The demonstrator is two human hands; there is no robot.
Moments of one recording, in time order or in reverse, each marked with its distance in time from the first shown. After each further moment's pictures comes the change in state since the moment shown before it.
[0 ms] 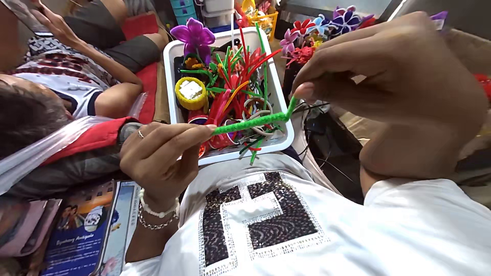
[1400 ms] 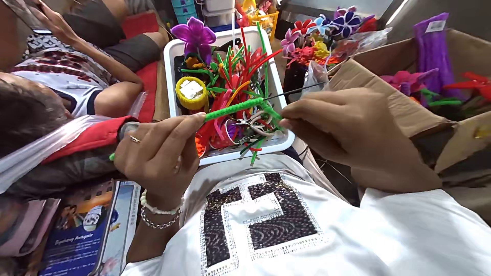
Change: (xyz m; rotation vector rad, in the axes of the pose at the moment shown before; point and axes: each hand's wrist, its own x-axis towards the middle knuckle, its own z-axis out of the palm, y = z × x) left_hand 0.000 0.006 0.004 0.401 0.035 -0.042; right_hand -0.026 -0.031 0.048 -0.128 0.110 0.065
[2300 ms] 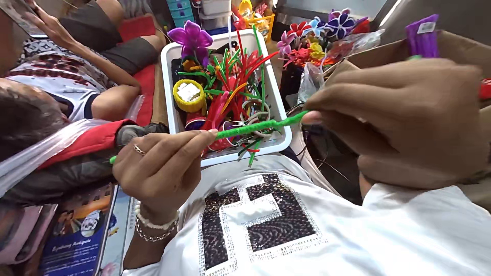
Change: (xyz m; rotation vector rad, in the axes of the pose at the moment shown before) left_hand 0.001 0.004 -0.009 -0.167 -0.023 0.081; right_hand 0.008 -0.004 -0.041 -0.116 -0.011 -0.035
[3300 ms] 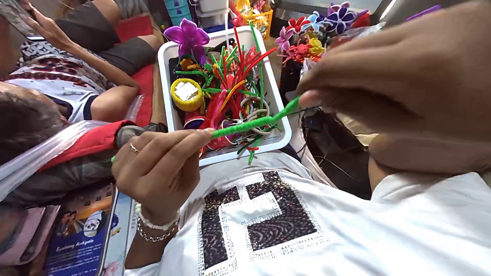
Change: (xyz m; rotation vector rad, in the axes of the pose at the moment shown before) left_hand 0.000 0.002 0.001 -0.045 0.008 -0.040; right_hand 0.022 0.015 -0.018 0.059 -0.173 -0.064
